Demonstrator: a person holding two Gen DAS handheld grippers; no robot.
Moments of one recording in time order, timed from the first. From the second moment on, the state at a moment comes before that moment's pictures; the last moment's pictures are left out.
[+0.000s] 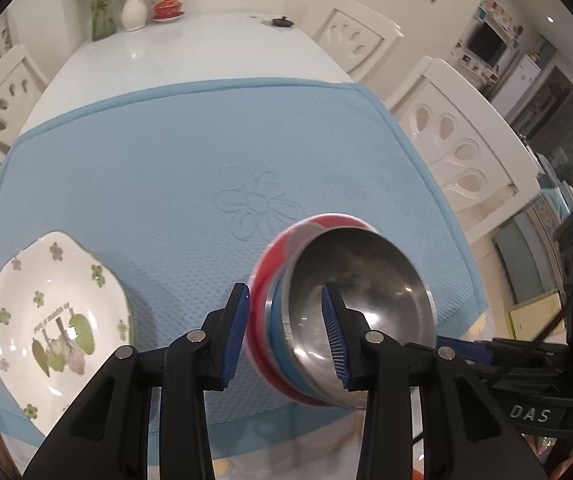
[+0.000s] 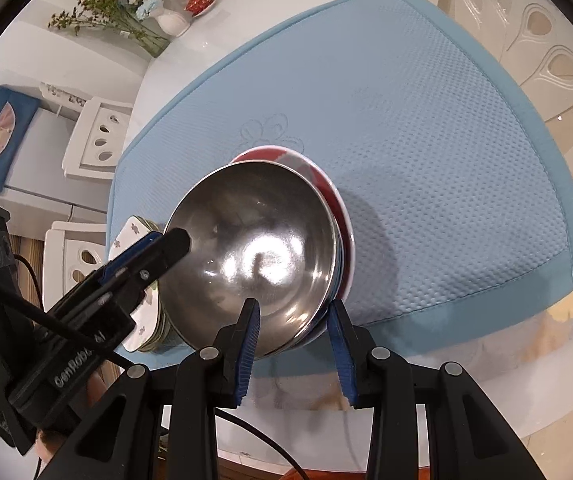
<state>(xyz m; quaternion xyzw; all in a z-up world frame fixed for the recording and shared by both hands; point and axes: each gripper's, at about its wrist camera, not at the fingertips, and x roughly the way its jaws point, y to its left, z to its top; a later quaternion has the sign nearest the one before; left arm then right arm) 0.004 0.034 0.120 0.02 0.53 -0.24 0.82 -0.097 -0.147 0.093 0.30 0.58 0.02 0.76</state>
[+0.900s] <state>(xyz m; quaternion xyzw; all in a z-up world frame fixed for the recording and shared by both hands) 0.005 0.063 0.097 -0.05 0.56 -0.23 0.79 -0.088 -0.187 0.128 0.26 0.54 0.00 0.80</state>
